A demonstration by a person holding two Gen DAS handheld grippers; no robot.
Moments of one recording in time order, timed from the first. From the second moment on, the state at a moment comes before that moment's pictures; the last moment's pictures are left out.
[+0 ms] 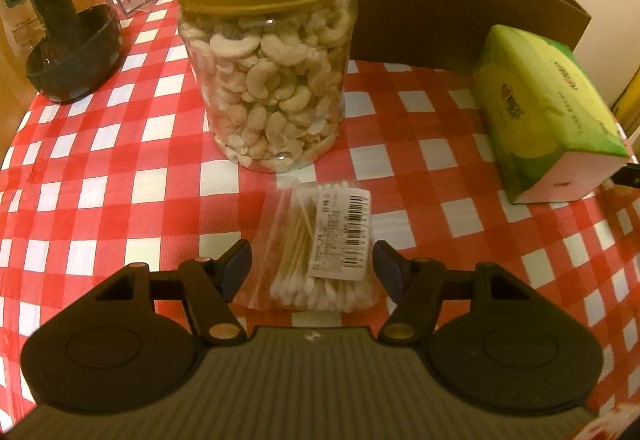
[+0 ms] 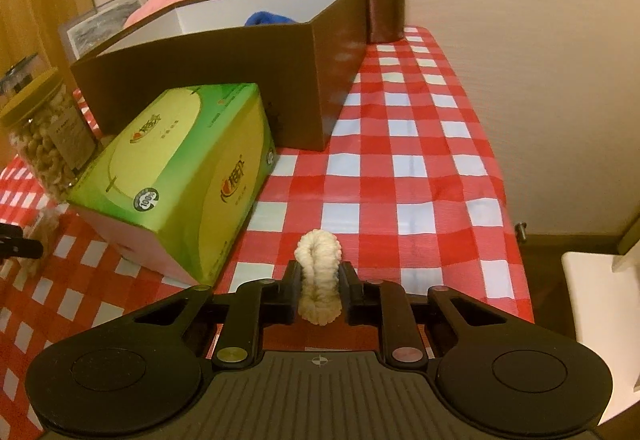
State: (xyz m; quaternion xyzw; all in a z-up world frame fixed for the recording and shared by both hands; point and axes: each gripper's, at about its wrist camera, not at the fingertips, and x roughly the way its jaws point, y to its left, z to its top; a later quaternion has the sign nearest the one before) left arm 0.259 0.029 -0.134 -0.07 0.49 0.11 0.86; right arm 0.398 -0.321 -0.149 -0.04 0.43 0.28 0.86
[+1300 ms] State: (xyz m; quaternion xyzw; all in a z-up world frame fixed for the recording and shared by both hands) left arm 0.227 0.029 -0.125 -0.06 0.47 0.08 0.88; right arm 0.354 -0.332 -0.117 -0.01 0.42 0.29 0.86
